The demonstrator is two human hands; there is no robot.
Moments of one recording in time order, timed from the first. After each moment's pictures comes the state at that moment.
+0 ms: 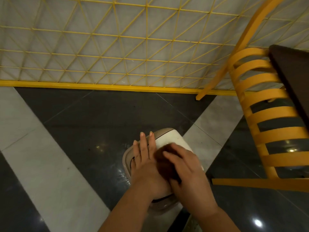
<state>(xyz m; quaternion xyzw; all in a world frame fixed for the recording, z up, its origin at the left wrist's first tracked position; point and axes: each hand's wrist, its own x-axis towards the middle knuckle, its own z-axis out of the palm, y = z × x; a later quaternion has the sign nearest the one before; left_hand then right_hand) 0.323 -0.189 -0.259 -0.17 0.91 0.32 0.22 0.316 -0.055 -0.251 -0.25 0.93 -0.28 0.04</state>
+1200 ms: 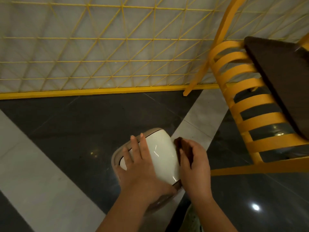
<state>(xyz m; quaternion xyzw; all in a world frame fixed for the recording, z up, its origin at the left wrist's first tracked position) 0.324 -0.178 -0.233 -0.17 0.92 0.21 0.27 0.305 -0.042 -0.261 0.07 0.90 -0.43 0.01</state>
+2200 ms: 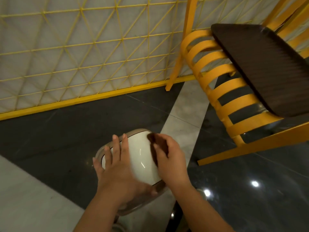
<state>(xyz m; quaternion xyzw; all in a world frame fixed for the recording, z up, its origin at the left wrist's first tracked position) 0.310 -0.197 -0.235 -0.11 0.94 0.16 0.29 0.296 -0.058 -0.254 0.10 0.85 -0.52 0.07</state>
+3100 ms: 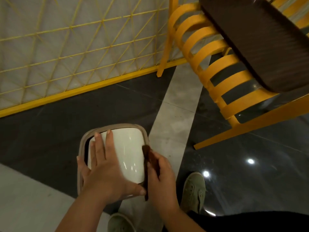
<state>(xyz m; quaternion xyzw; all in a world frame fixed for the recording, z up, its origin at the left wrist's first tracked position) 0.321 -0.203 -0.232 -0.12 0.93 0.14 0.32 0.366 -0.077 -0.277 0.21 0.77 -0.59 0.10</state>
